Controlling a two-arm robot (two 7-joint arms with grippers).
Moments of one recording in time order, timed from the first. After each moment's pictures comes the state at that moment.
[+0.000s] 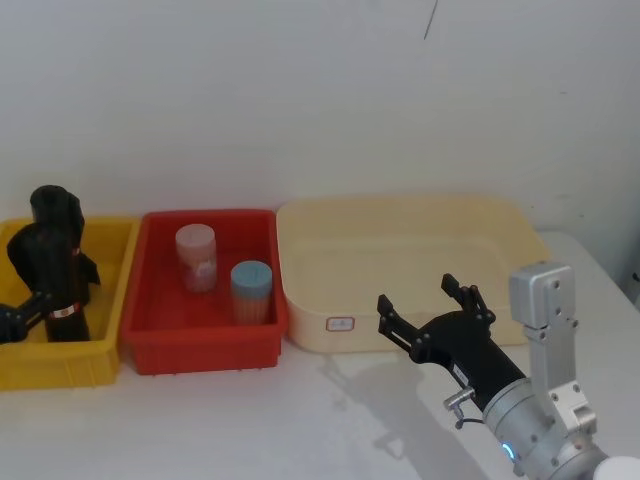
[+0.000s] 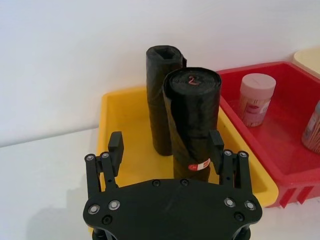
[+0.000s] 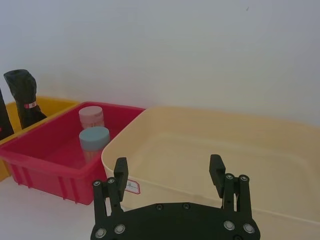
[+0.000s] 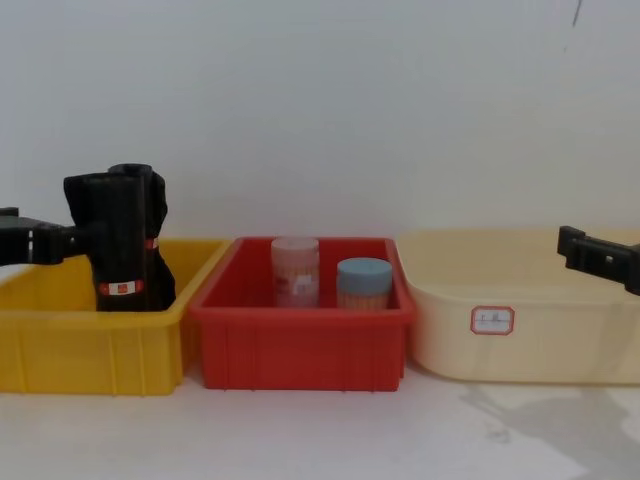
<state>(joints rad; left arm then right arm) -0.21 0.41 0.23 -1.62 -0.35 0.21 0.00 -0.01 0.34 -0.23 -1.77 0.29 0.03 0.07</state>
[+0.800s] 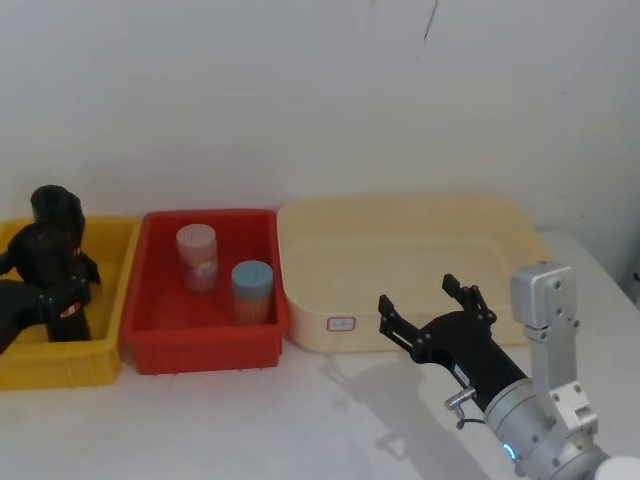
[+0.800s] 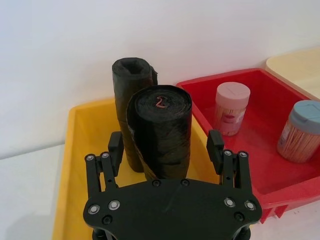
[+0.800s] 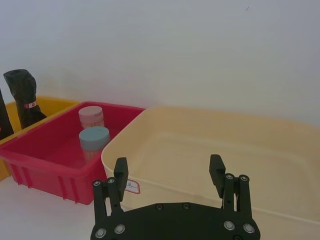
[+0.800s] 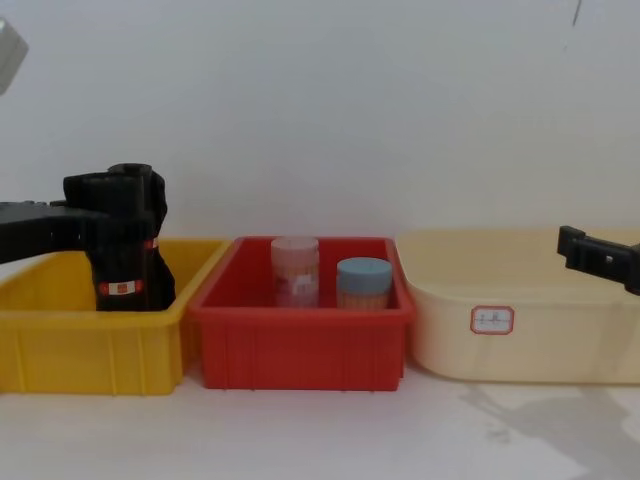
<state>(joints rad) -0.30 0.38 0.26 -1.53 -0.36 0.21 -0.11 -0.01 0.34 -0.23 -1.77 0.29 0.03 0.07</state>
